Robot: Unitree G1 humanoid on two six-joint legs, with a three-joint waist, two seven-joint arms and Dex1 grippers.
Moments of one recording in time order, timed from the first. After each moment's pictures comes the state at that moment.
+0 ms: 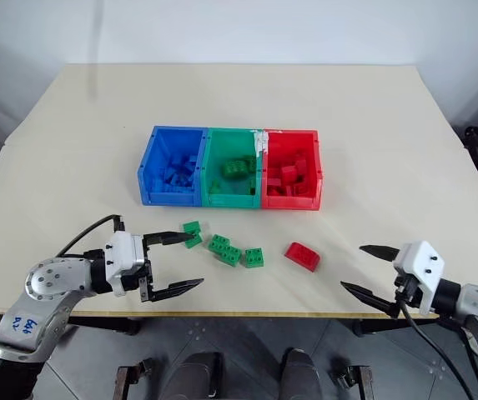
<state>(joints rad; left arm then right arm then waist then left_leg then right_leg) -0.08 0.68 0.01 -0.33 -0.38 0.14 -0.95 0.17 -0.83 -0.34 -0.28 0.44 0.21 1.04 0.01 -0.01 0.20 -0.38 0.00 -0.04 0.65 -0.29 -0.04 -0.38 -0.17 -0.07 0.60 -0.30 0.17</state>
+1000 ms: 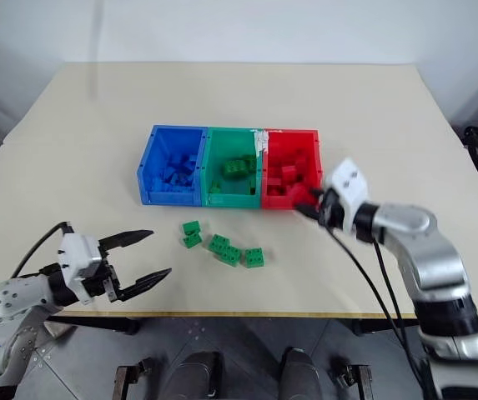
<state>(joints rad) 0.11 0.66 0.28 -0.35 -0.47 0.15 -0.86 -0.60 -0.64 -0.02 -0.07 0.34 0.56 0.74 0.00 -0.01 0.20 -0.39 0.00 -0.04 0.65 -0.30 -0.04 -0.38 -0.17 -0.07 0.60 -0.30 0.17</state>
